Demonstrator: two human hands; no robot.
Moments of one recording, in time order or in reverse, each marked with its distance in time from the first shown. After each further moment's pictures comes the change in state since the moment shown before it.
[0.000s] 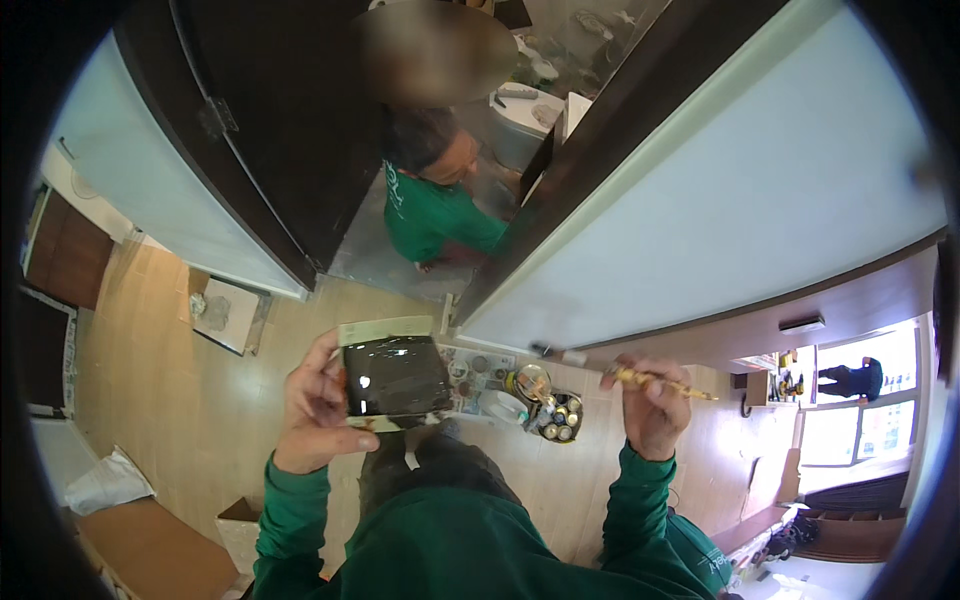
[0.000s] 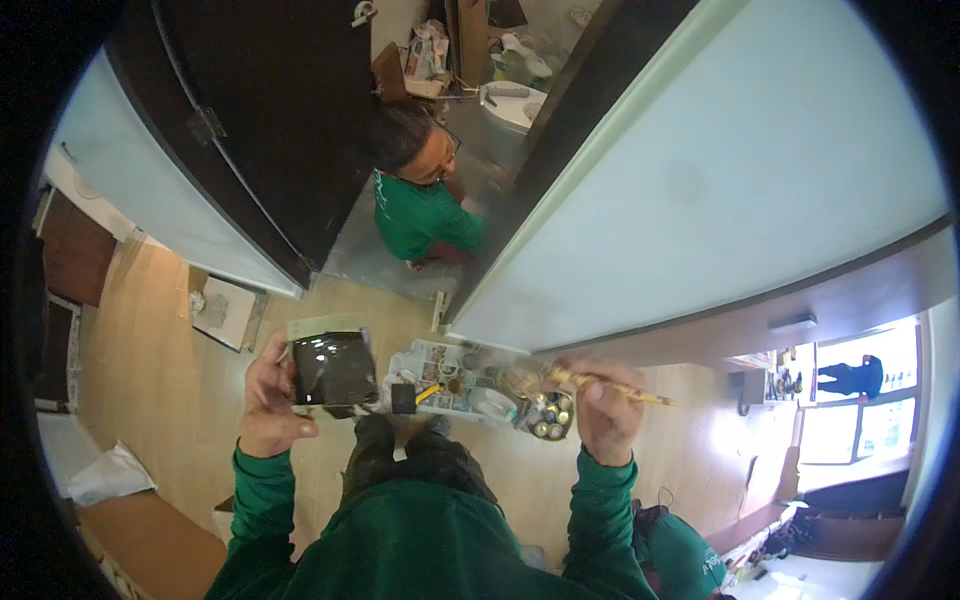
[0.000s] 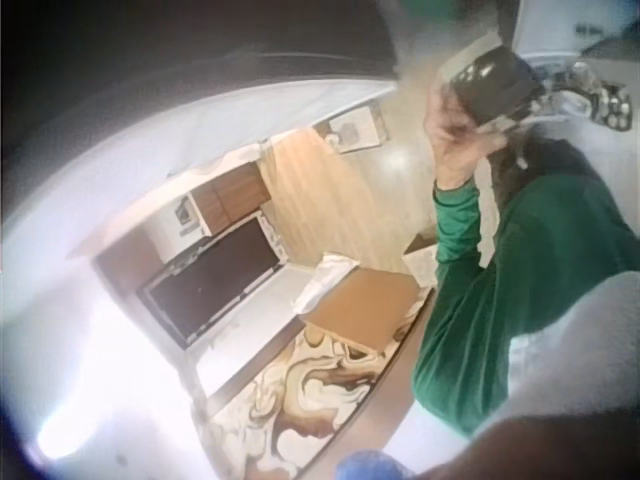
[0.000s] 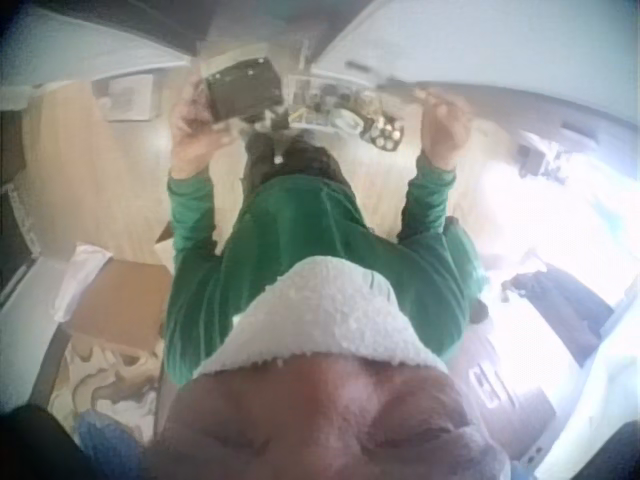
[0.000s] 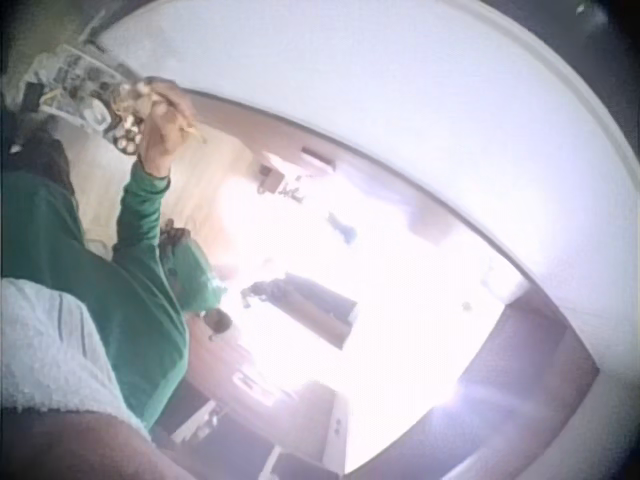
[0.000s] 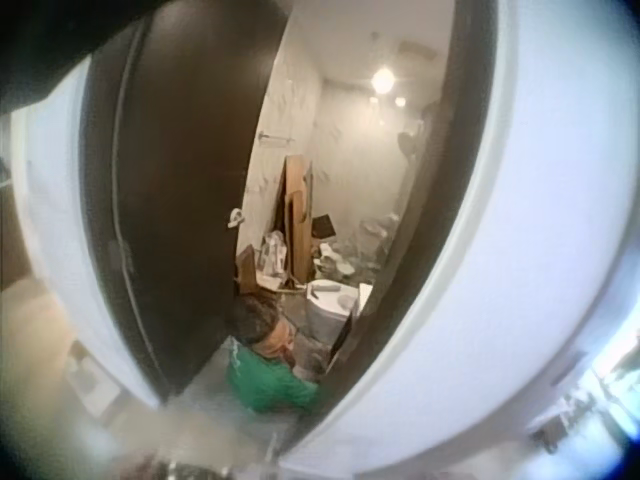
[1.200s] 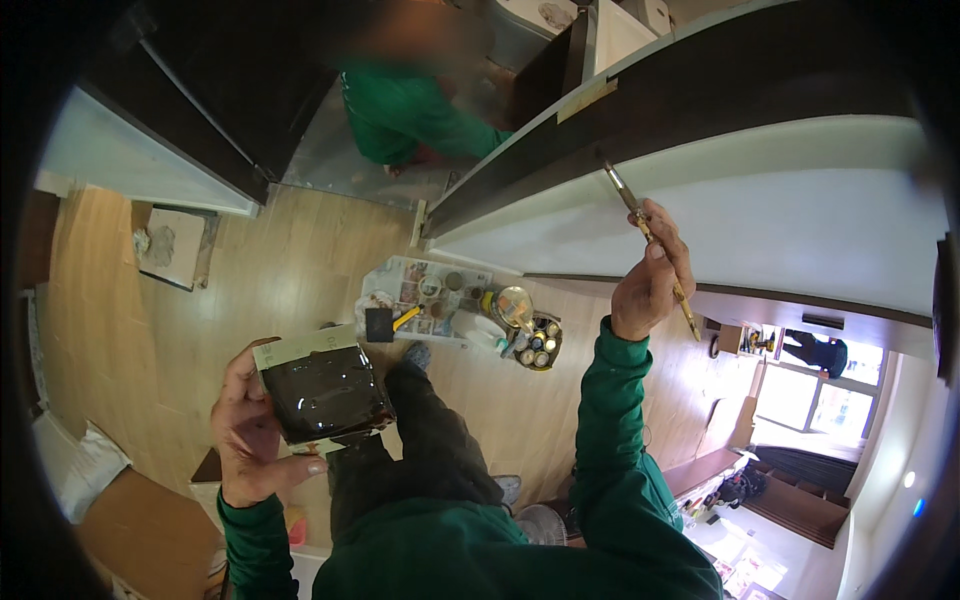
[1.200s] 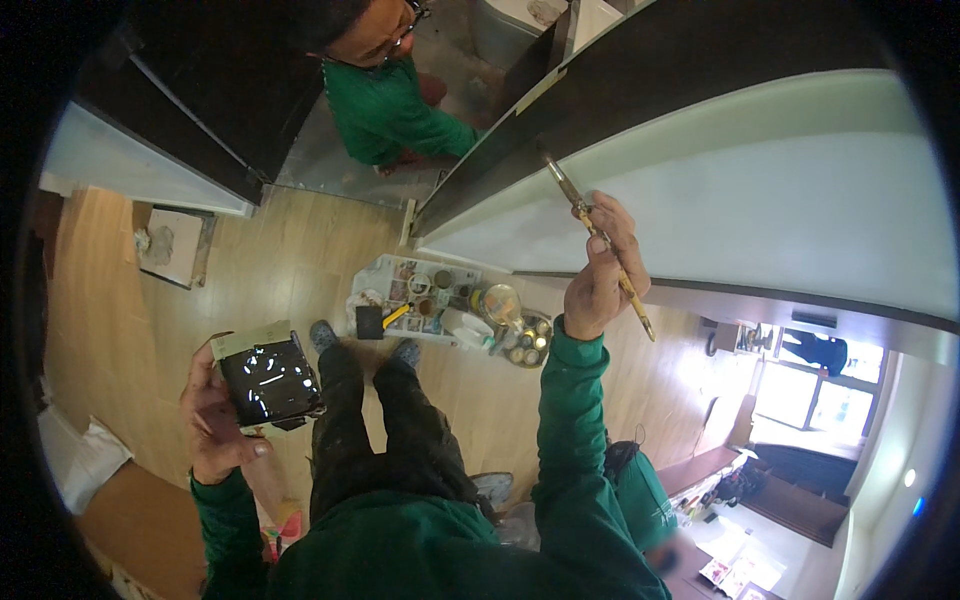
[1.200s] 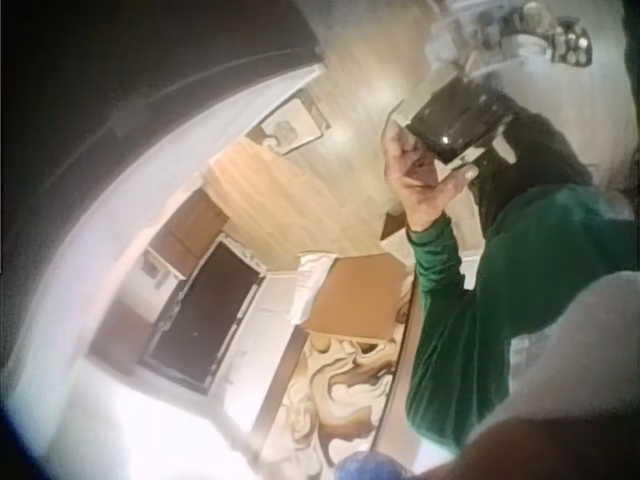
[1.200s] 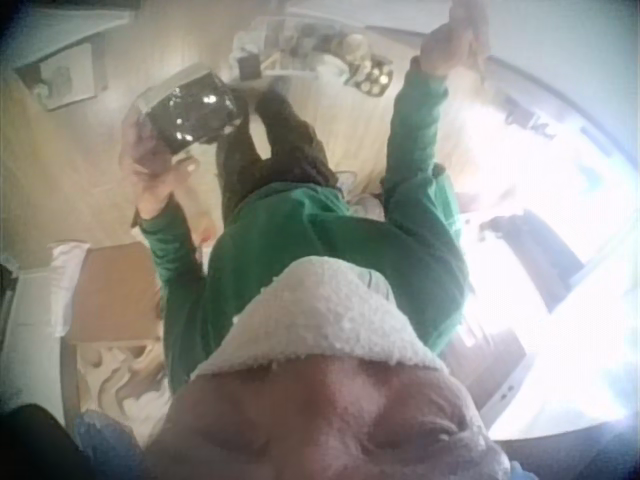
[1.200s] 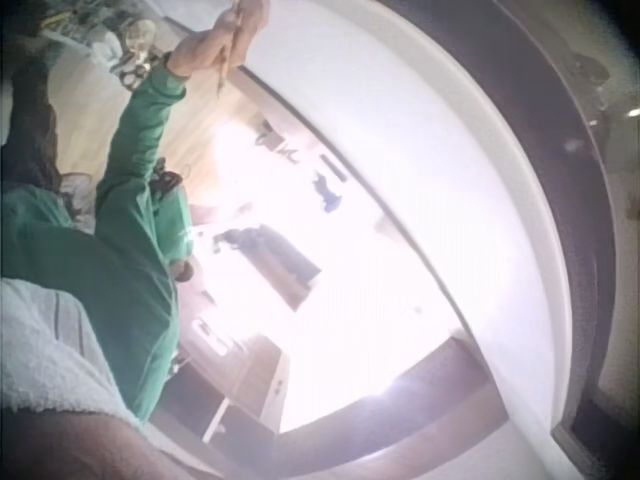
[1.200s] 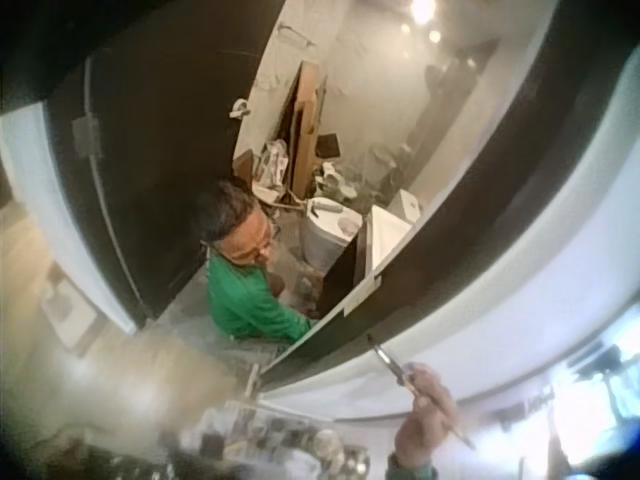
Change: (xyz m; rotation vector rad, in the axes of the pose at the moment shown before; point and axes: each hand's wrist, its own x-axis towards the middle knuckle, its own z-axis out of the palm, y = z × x) left_hand -0.005 -0.044 -0.094 0.154 0.204 -0.141; right_hand 0.115 0.160 -0.058 -0.664 0.197 -0.532
